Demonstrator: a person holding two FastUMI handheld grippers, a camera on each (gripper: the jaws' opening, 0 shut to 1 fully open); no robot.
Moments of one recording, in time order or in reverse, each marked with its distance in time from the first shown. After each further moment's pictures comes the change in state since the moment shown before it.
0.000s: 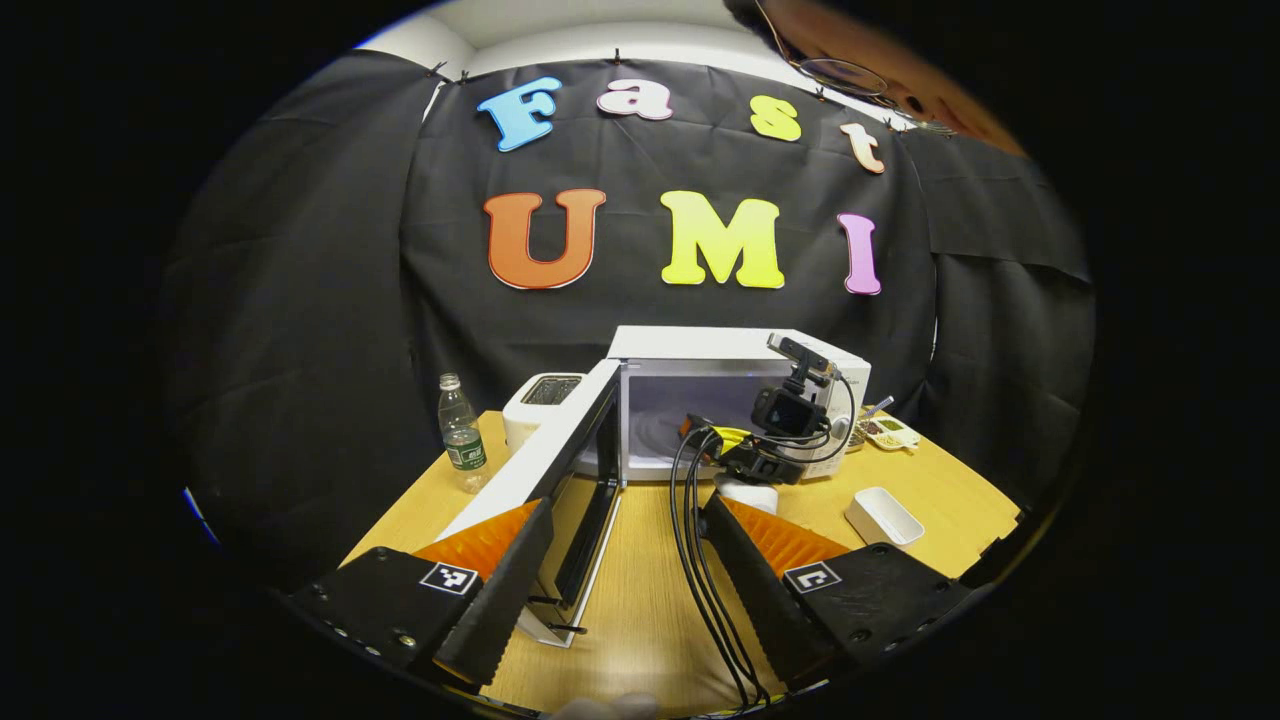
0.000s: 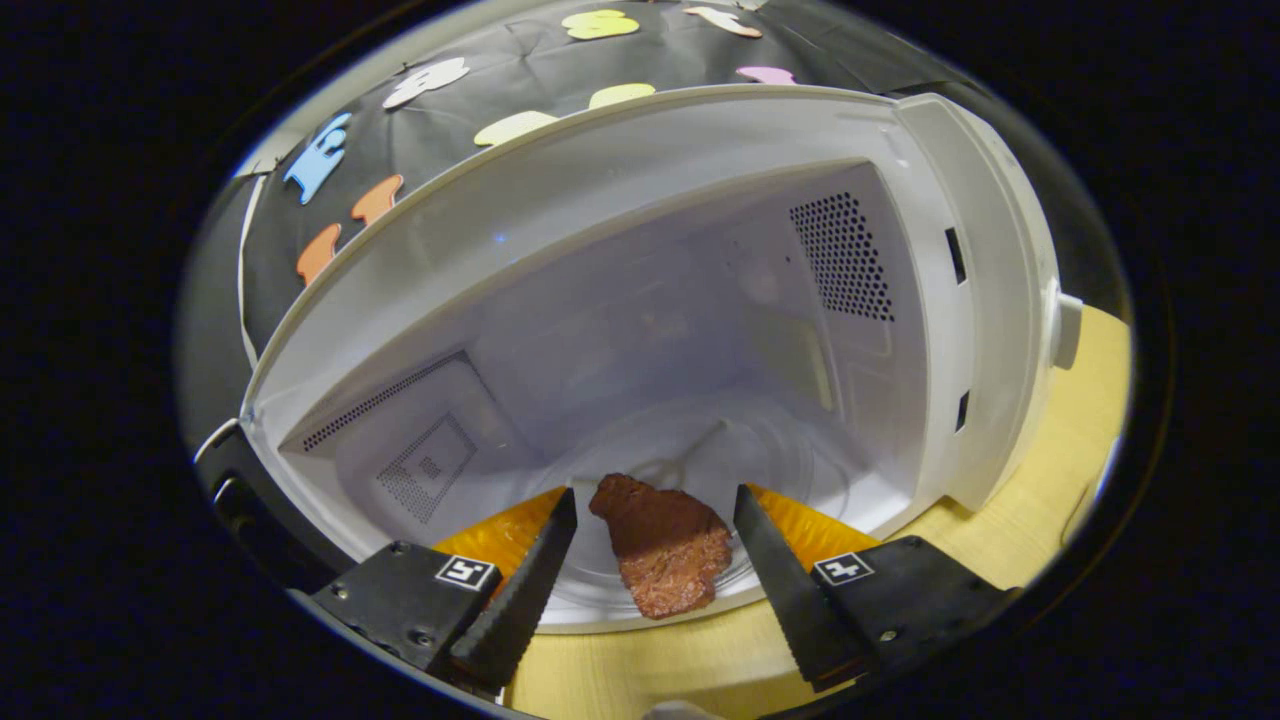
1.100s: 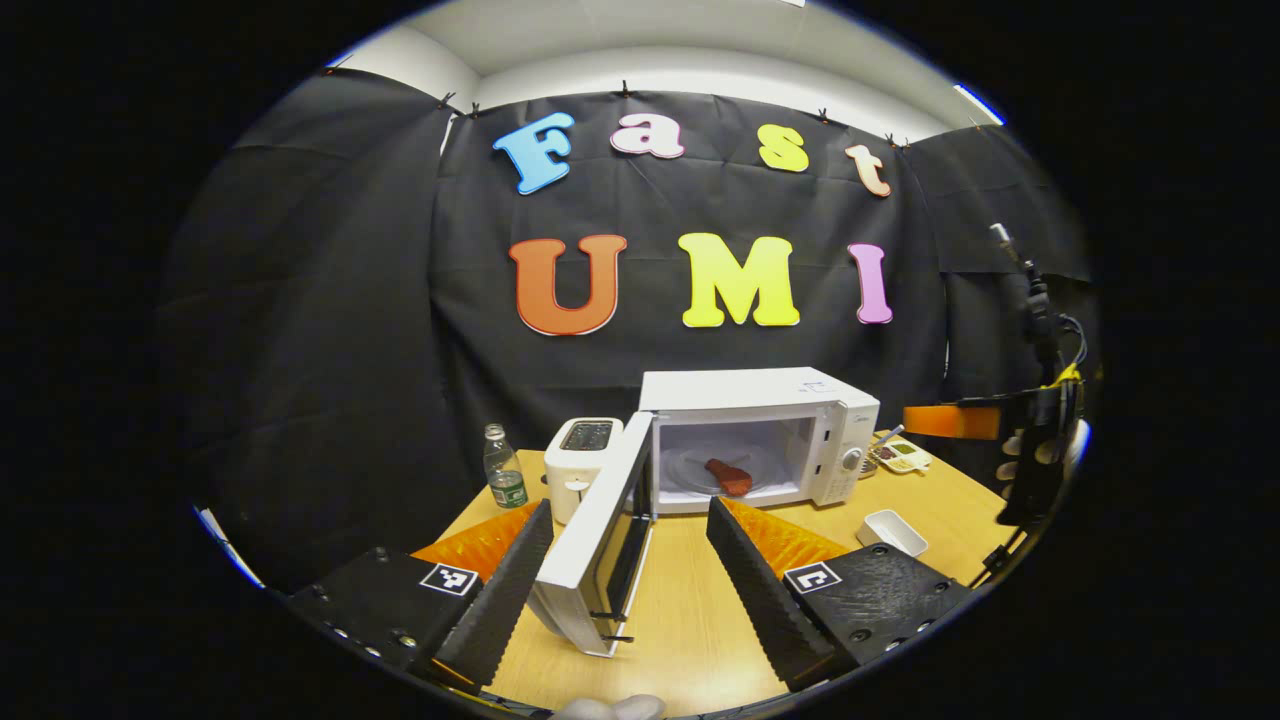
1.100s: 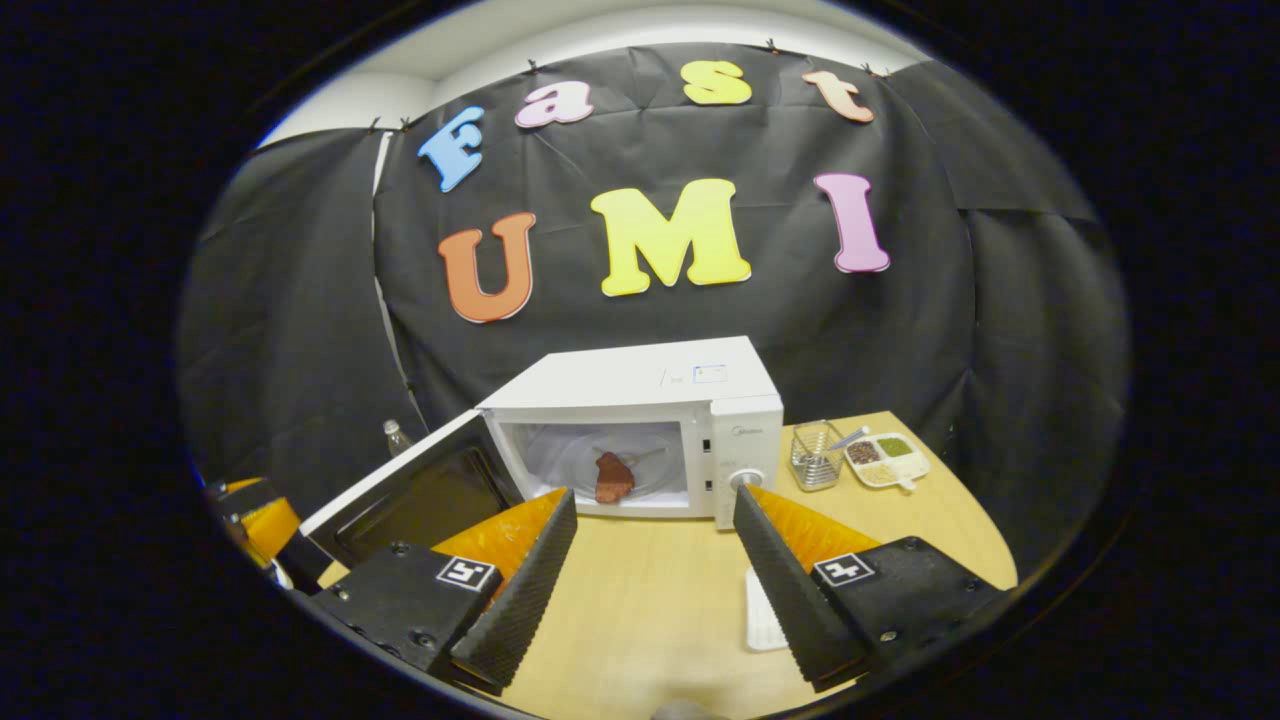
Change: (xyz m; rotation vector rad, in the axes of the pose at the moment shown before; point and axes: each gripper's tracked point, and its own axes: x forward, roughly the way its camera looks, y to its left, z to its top) left arm -0.041 0.047 0.047 0.030 -0.095 0.109; right arm -0.350 -0.078 0.149 -0.406 0.087 0.115
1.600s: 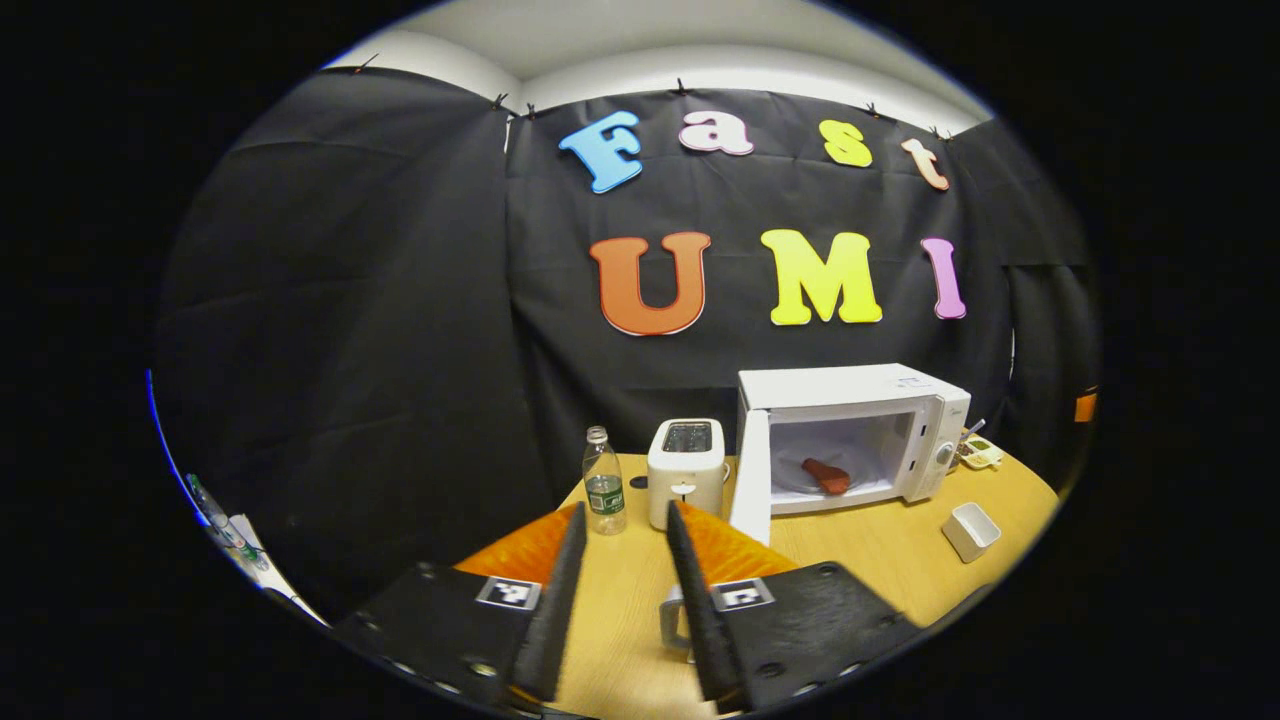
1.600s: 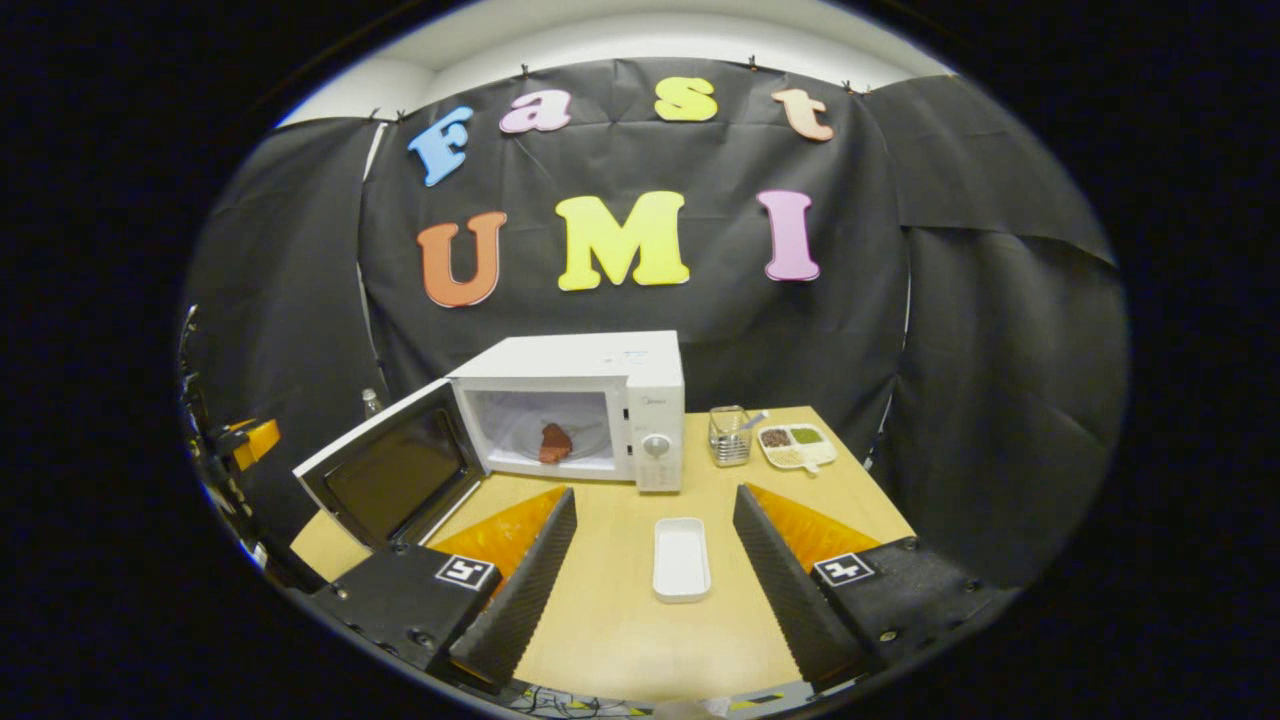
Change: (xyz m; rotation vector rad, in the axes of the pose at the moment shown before) left arm 0.013 0.102 -0.018 -0.013 -0.010 0.180; right arm -0.093 -0.060 -0.022 0.017 0.011 -0.119
